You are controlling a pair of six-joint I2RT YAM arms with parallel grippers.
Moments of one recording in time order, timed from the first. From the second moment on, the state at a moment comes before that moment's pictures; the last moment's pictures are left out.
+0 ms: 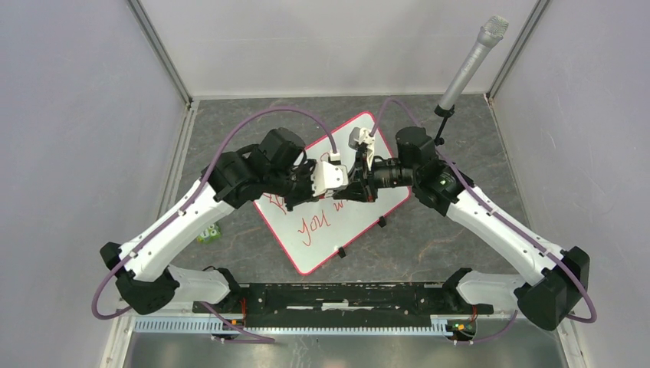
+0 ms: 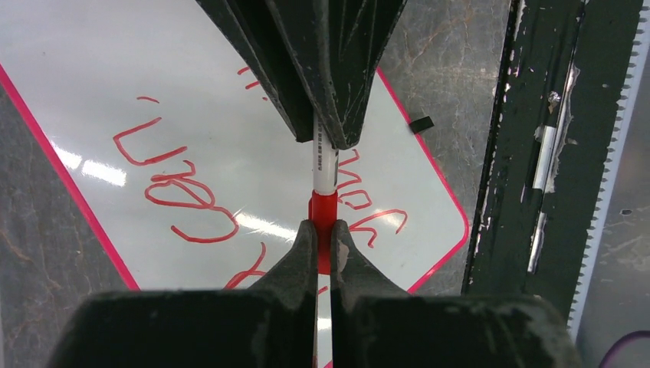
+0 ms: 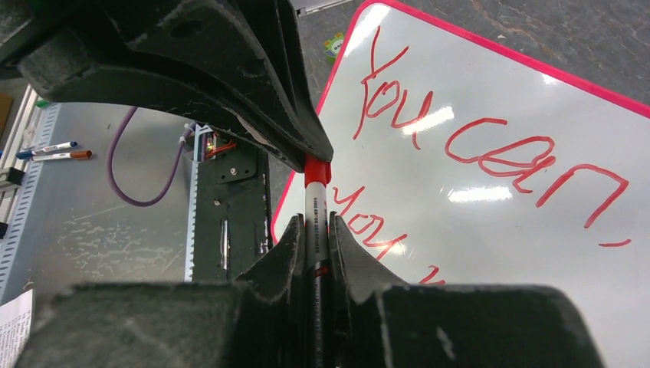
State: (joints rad) left arm -0.87 1.26 1.51 -1.06 0.26 0.57; right arm 0.68 1.21 1.11 -0.26 -0.79 -0.02
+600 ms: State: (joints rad) left arm -0.85 1.33 1.61 -1.03 0.26 0.45; right arm 0.58 1.26 0.88 0.25 -0.96 0.27
